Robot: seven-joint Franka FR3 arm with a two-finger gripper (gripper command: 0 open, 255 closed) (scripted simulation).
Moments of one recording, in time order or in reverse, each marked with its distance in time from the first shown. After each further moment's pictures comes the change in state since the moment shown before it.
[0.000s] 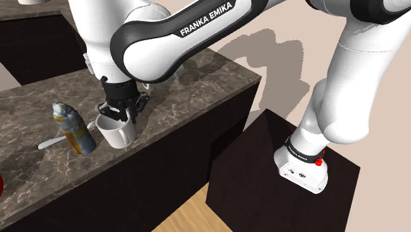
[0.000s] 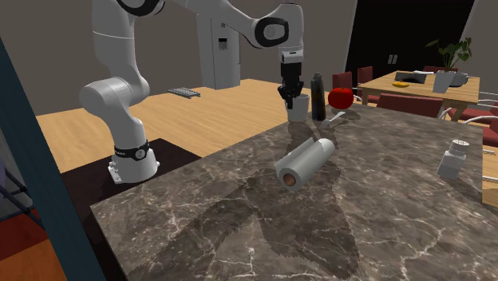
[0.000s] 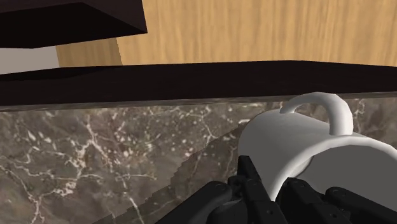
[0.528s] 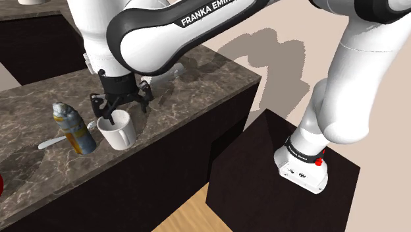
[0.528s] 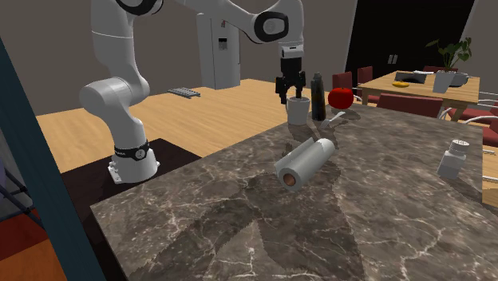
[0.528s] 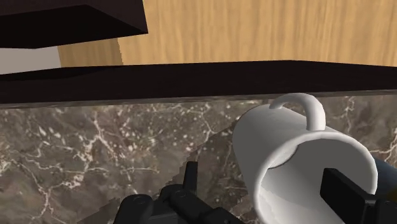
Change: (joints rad) arm -0.002 -0.017 0.002 0.020 0.009 -0.034 -0.006
